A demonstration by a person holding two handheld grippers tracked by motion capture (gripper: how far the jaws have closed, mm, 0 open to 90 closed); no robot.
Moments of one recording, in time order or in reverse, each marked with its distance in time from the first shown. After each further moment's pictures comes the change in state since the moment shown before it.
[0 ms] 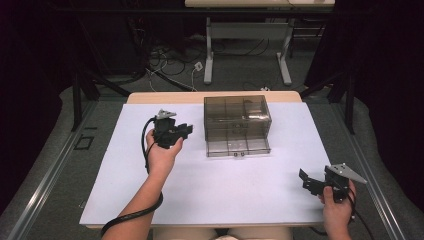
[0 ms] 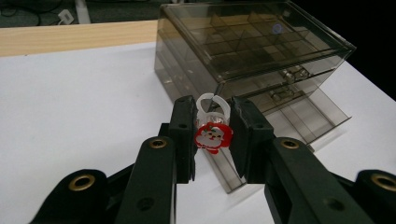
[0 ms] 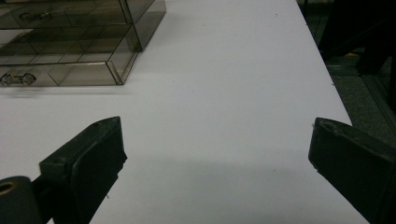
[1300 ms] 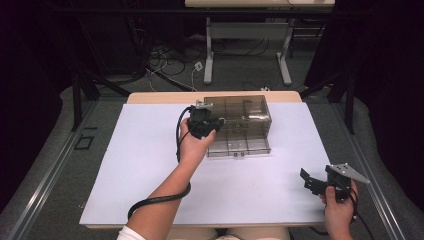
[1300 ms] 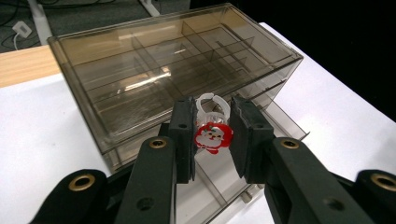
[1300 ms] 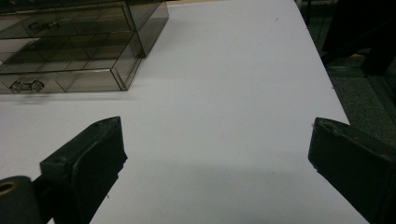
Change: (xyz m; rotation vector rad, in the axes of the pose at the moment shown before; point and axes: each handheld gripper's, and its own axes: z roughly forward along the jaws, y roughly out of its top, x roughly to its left) left arm -0.064 0.032 0.053 0.039 -0.072 0.112; right arm -0.003 0.002 -0.003 -0.011 0.010 0.015
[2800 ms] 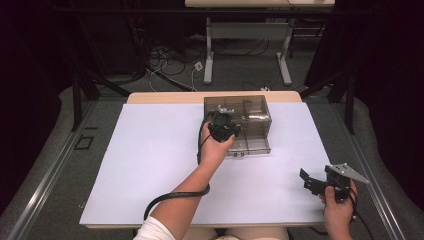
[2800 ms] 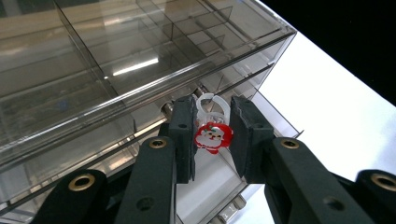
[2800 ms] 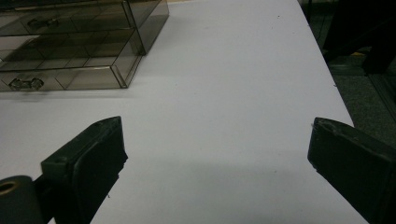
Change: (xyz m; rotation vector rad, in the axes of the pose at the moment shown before) left arm -0.030 -0.008 0.059 0.069 -0.026 -0.001; right arm 0.000 -0.001 0.001 0.012 0.010 -0.001
